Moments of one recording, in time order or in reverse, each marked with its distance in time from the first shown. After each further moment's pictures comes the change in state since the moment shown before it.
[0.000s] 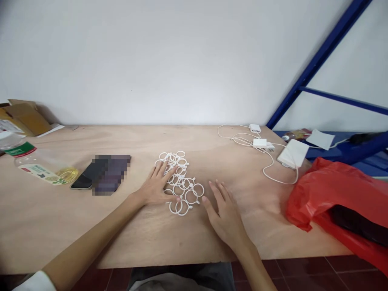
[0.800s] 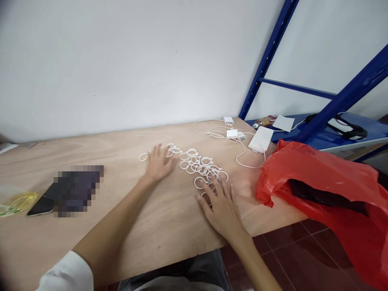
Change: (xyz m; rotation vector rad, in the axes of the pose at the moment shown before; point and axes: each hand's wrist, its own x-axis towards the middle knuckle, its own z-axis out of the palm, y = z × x) left_hand 0.110 0.052 0.017 -0.024 0.294 -0.178; right_hand -0.015 0.043 -0.024 -0.441 0.050 -0.010
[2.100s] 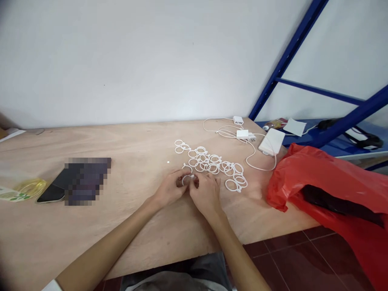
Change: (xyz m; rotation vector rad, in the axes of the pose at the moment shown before) left_hand -0.074 0.017 -0.002 -0.706 -0.150 0.250; right_hand 0.057 -0.071 -0.001 0.305 0.022 0.148
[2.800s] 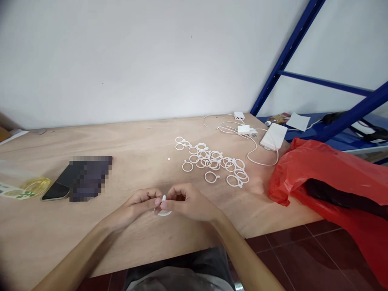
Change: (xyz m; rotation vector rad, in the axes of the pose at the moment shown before) left_hand -0.072 0.037 -0.077 -0.639 -0.329 -0.387; right_hand -0.017 -0.035 -0.027 1.084 -0.823 -0.070
